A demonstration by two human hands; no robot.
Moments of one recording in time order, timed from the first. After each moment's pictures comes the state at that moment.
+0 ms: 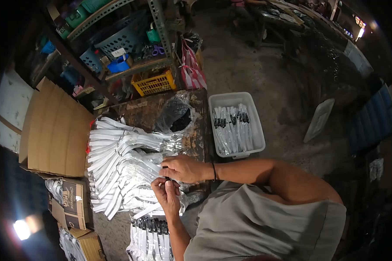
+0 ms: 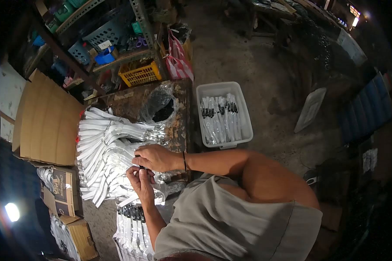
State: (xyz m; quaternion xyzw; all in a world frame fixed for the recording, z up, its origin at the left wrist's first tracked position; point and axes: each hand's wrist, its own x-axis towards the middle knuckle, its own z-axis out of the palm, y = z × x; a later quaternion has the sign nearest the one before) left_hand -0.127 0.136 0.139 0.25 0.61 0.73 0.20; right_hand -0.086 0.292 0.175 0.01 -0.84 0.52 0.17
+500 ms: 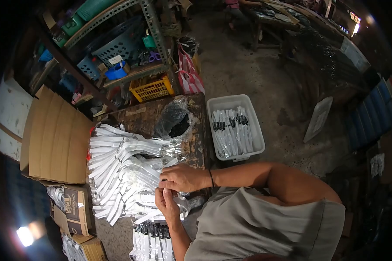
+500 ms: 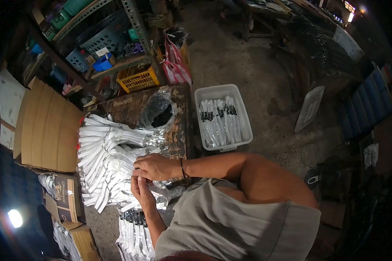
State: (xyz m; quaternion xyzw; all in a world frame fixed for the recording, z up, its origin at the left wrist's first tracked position) left_hand -0.130 0.134 0.132 0.26 0.65 0.70 0.15; right_hand -0.083 0.286 0.172 0.07 -0.86 0.47 0.19
